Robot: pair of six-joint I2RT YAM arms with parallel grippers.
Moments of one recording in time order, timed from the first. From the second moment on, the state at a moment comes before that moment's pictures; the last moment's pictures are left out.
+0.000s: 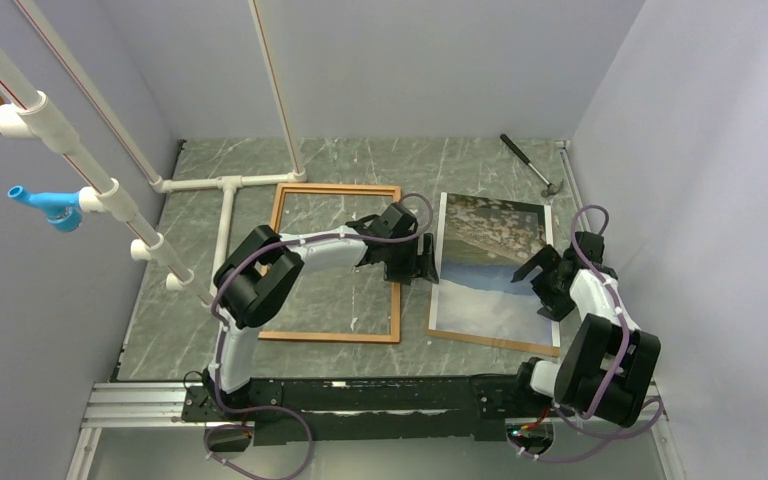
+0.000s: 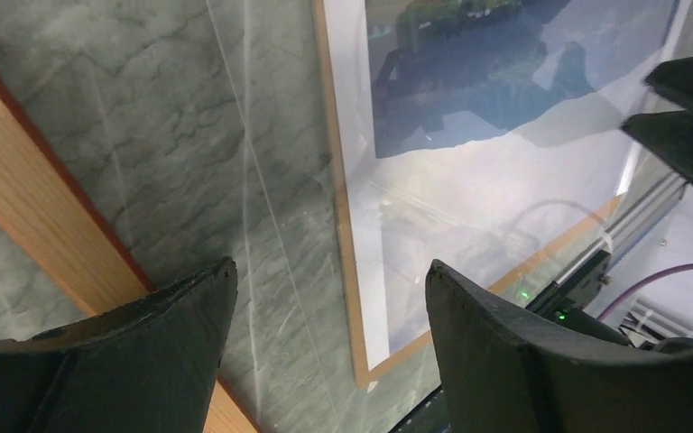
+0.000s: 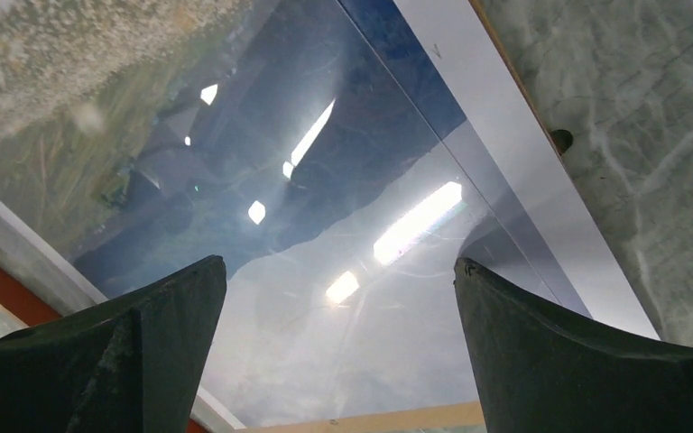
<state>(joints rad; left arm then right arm) -0.83 2.02 1.36 -0.24 0.28 -0.75 -0.38 1.23 0.63 -0.55 -0.15 0.54</state>
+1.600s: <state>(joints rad) -0.74 2.03 1.13 0.46 0.56 -0.89 -0.38 1.35 0.56 -0.26 -0.57 0.58</state>
